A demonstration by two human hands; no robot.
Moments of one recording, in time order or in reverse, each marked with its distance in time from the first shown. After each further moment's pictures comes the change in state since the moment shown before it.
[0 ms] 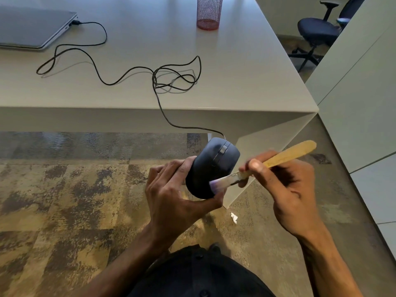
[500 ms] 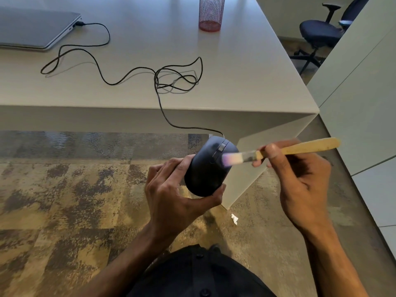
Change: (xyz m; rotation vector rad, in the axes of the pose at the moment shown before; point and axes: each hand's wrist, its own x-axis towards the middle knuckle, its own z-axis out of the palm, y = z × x) left_hand 0.000 0.003 -0.003 -0.029 -0.020 -0.066; right_hand 0.003 0.001 -0.009 -0.204 0.188 -0.008
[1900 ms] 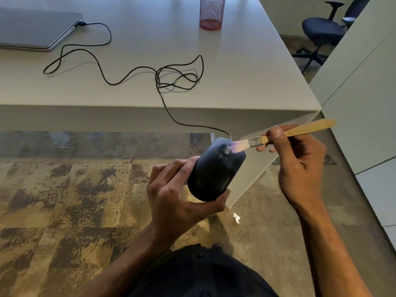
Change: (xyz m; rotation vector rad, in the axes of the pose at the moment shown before) left_hand -0.003 0.001 -0.002 -0.058 0.010 0.105; right_hand 0.018 0.022 0.002 -0.039 0.112 0.048
